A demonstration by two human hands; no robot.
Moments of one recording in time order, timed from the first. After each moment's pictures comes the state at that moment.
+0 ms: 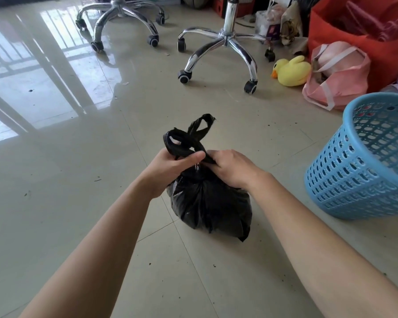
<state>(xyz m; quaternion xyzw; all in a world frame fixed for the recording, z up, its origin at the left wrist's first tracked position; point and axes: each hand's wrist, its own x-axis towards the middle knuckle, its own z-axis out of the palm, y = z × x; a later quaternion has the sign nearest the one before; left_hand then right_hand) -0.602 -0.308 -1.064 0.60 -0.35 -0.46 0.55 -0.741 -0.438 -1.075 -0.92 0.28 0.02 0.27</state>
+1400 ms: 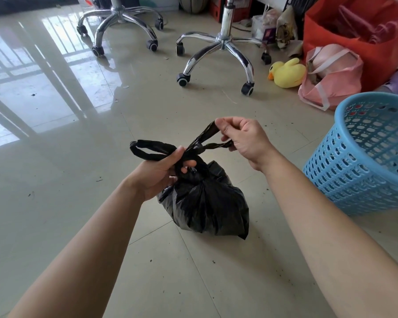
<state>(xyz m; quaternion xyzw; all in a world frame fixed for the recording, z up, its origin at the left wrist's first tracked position) -0.592 -0.287 -1.063 0.56 -0.24 -0.57 0.56 -0.748 -0.448 -1.023 -0.68 0.36 -0.25 0.59</state>
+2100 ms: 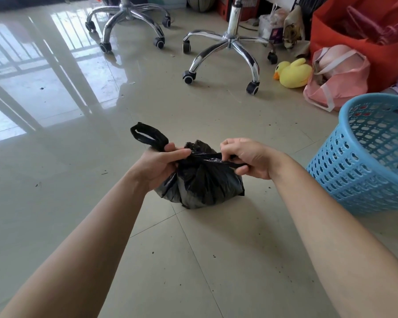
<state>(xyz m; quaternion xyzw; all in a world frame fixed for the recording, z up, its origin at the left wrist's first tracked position) -0.588 -0.285 -1.063 0.52 -0.21 -0.53 0.63 -0.764 -0.435 -1.023 -0.61 0.38 0.02 0.69</state>
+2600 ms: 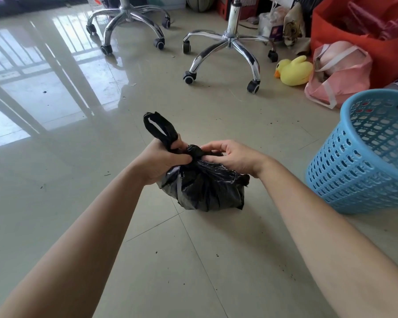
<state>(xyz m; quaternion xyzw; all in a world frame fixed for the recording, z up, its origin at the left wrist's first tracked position) -0.586 -0.289 -1.046 0.61 -0.34 -0.46 0.55 -0.750 -0.430 -1.045 -0.77 0.26 0.02 0.58</state>
